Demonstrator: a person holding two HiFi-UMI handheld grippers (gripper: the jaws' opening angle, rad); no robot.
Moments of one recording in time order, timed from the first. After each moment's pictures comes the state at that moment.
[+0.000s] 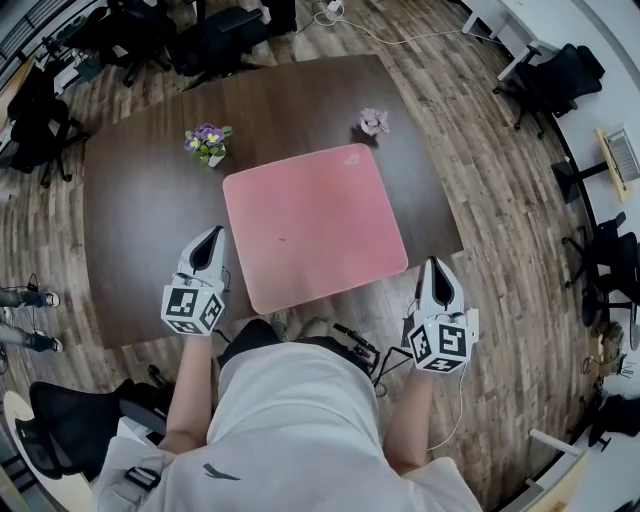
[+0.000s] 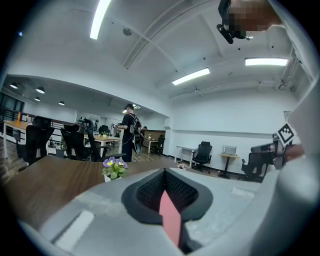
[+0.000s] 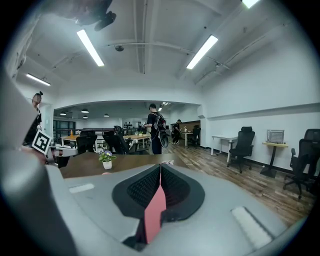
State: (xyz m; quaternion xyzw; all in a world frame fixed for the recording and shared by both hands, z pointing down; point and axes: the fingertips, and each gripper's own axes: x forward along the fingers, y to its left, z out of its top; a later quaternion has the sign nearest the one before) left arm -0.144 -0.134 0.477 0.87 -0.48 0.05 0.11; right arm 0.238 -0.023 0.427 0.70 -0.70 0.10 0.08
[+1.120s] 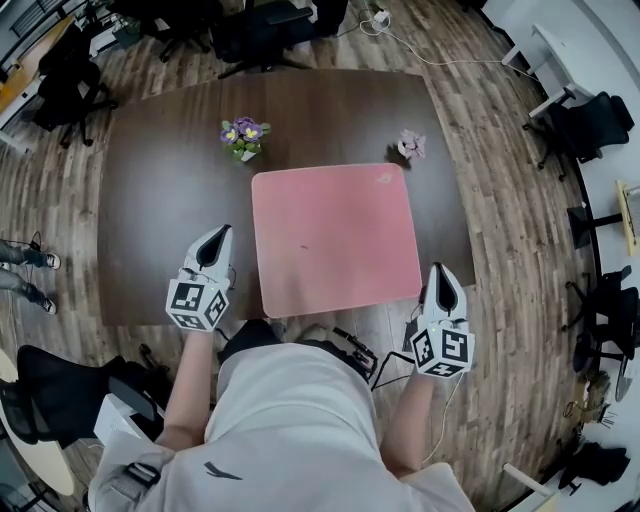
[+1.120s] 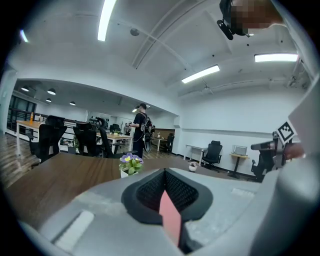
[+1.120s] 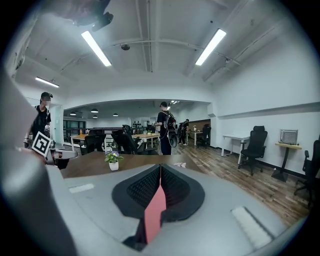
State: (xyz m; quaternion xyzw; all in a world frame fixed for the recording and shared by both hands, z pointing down) left arm -0.191 -0.140 0.490 0.84 -0.52 0.06 0.12; right arm 0.203 -0.076 0.427 0.66 -0.74 0.10 0.09
